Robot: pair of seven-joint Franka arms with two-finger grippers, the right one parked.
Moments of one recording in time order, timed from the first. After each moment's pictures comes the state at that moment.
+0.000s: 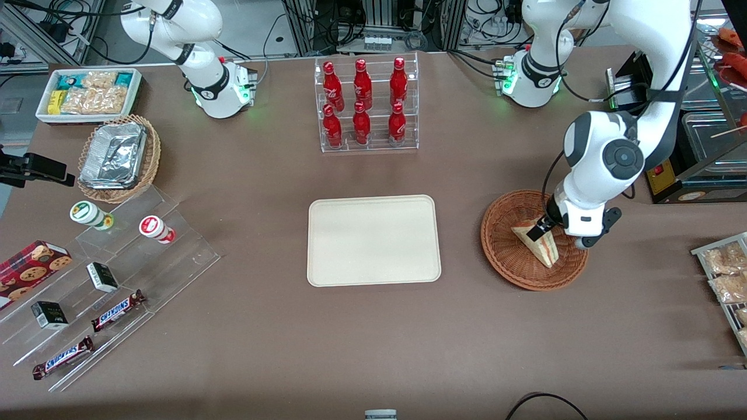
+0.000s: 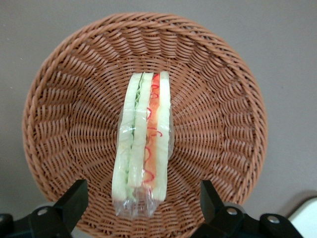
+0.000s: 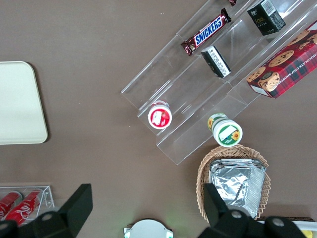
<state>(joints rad) -0.06 0.18 -0.12 -2.22 0.00 2.39 -0.90</state>
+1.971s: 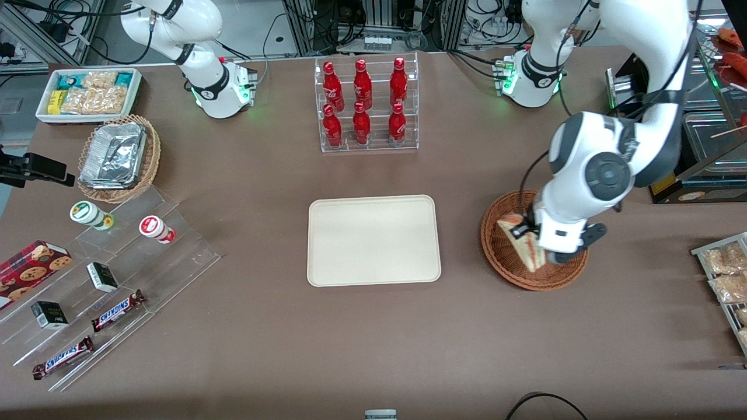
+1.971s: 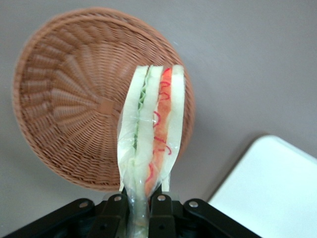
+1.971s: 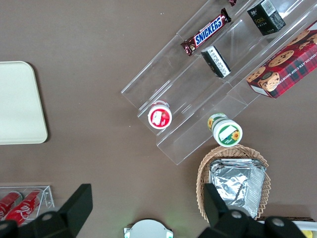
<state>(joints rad) -0.20 0.29 -0.15 -1.80 0.00 1.96 -0.84</state>
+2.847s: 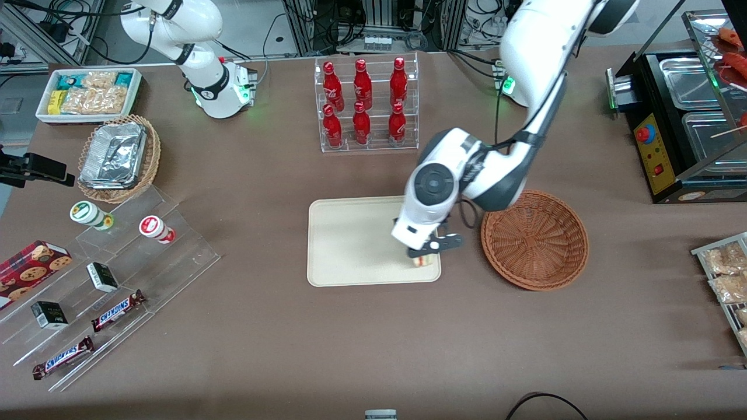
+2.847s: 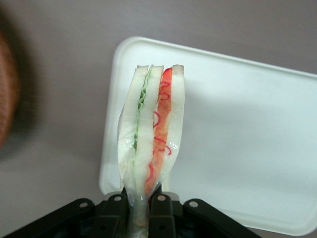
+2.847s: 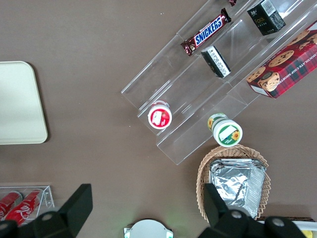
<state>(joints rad) -0.55 0.63 -0.15 -1.44 0.00 1.94 -0.91</state>
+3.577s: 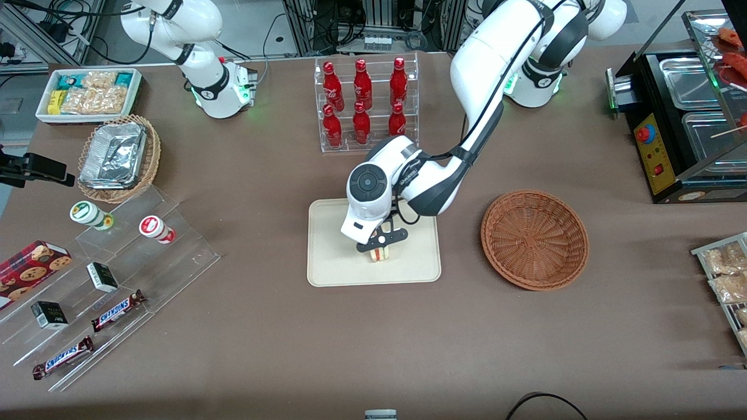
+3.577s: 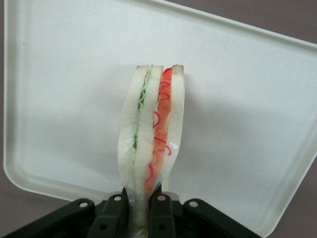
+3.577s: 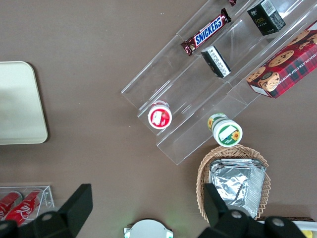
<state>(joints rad) -0.68 0.85 -0.15 -1.20 -0.01 1.96 -1.08</state>
